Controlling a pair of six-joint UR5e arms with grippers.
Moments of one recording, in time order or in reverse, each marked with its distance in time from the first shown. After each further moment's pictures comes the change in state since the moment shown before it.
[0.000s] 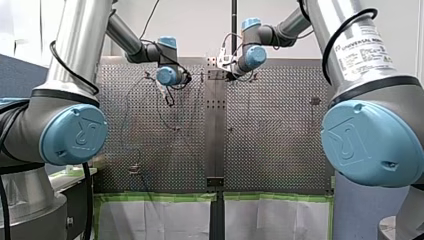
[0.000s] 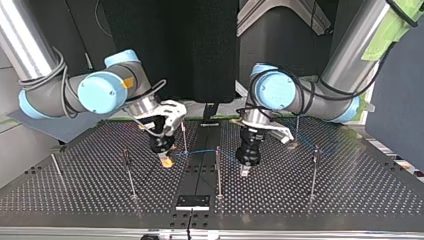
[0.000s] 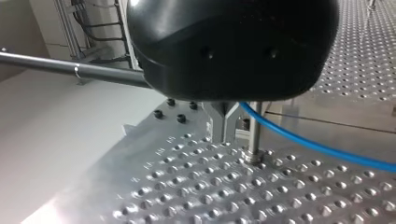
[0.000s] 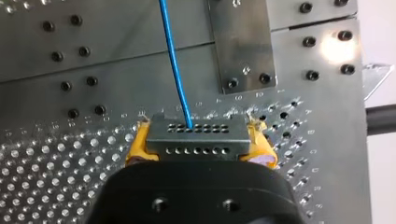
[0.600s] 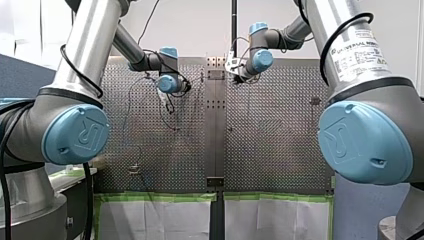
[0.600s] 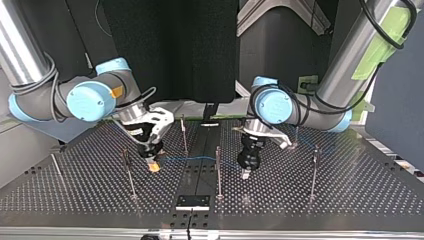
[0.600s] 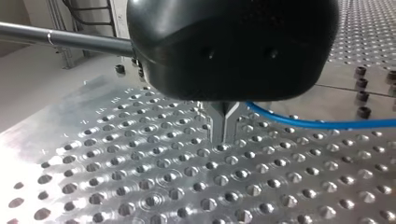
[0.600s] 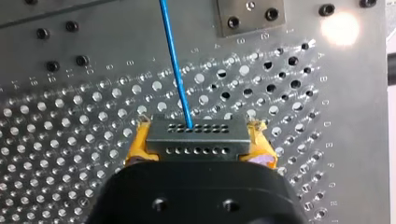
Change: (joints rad) left arm 0.029 -0.094 0.057 -0.013 0.026 -0.011; right arm -0.060 0.015 -0.004 -0.011 -0.014 0.007
